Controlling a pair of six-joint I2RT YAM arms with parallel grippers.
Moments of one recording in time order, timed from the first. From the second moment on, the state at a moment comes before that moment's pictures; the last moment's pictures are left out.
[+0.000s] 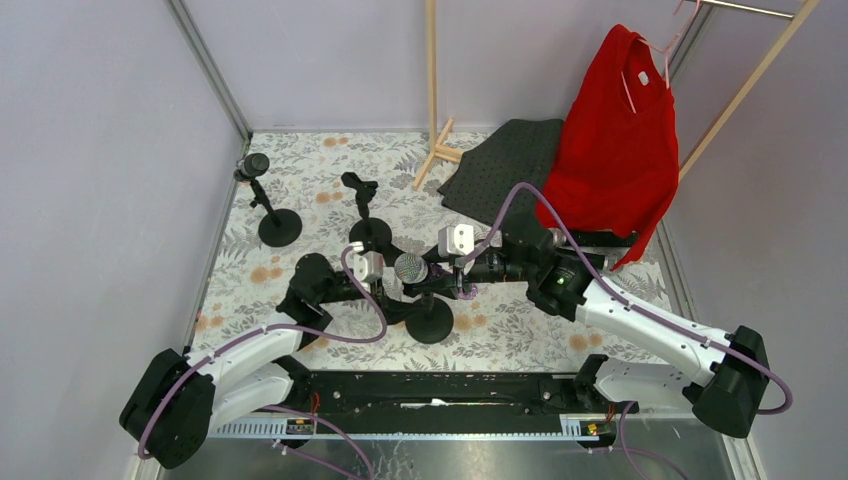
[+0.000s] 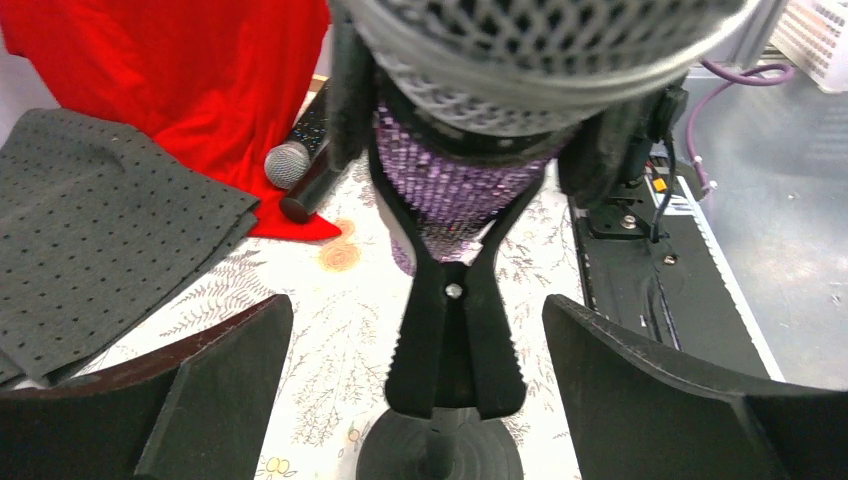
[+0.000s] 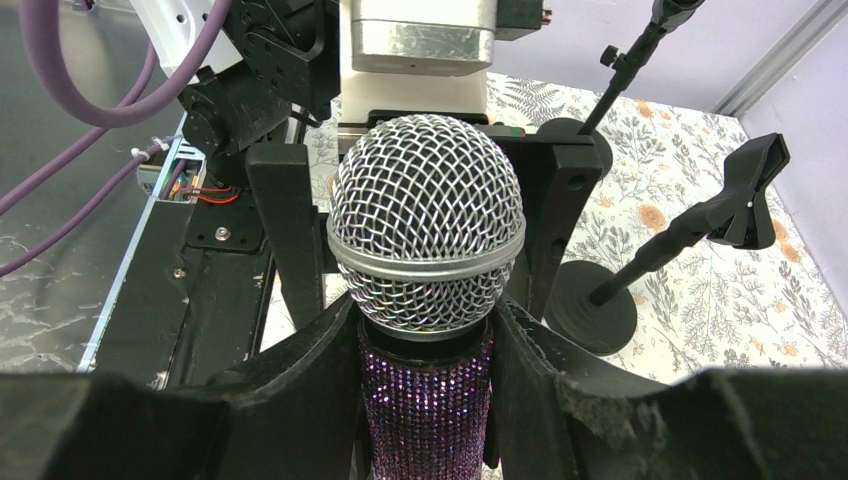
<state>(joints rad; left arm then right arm) -0.59 0.98 0.31 0.78 0.90 -0.02 0.91 1.11 0.88 0.06 -0.62 -0.31</state>
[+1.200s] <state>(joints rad) -0.84 0.86 0.04 0.90 0.28 -0.21 0.91 0.97 0.95 -0.02 -0.46 -0.28</state>
